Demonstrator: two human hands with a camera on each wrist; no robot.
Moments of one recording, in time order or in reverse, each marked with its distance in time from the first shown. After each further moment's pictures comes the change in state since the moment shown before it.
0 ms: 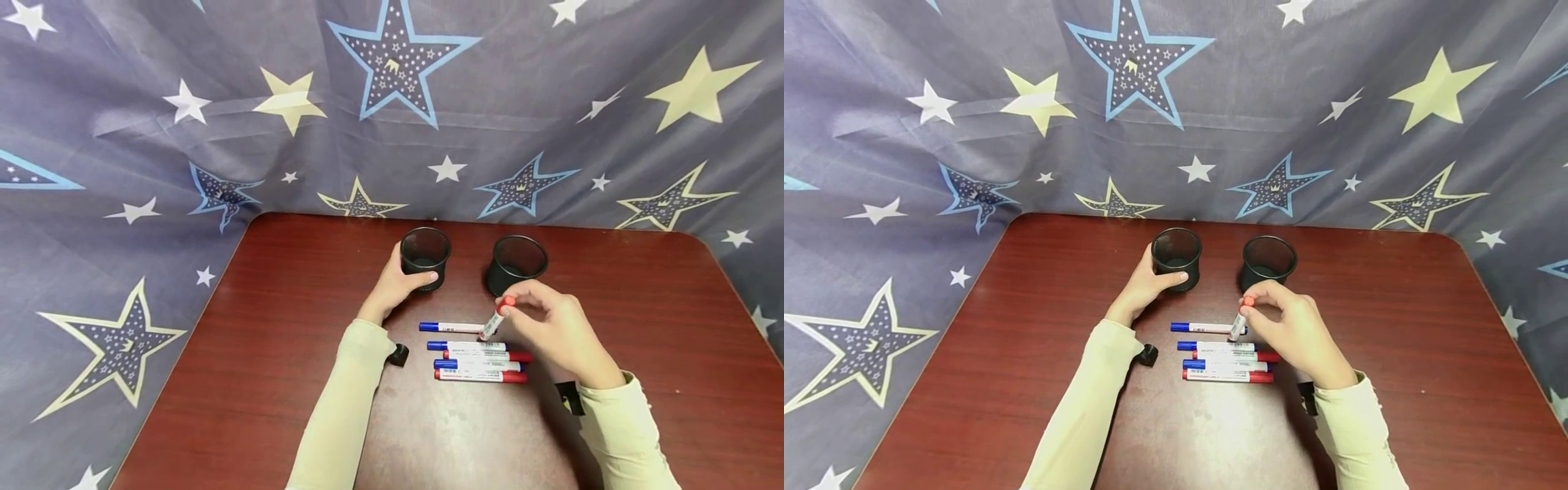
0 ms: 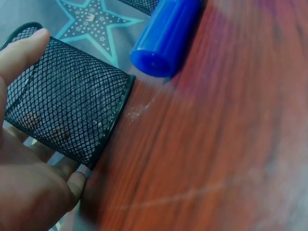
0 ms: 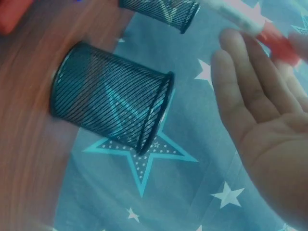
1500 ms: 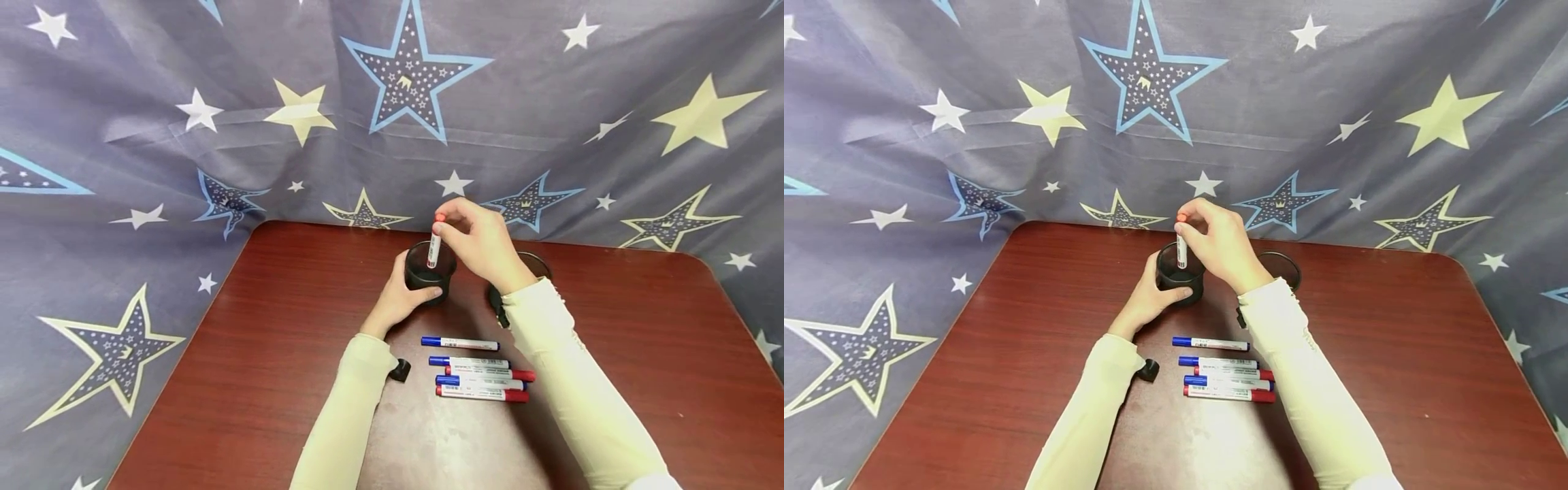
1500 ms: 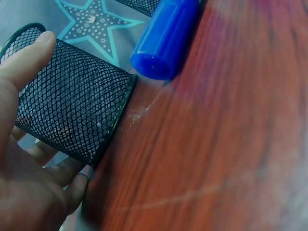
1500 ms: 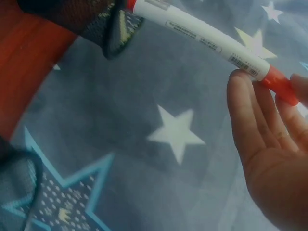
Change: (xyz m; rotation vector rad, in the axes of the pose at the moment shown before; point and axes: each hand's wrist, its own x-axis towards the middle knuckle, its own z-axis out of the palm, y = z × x) left_hand -0.004 -0.001 -0.001 0.181 0.044 0.070; right_hand 0.152 -0.044 0.045 -0.049 0.055 -0.144
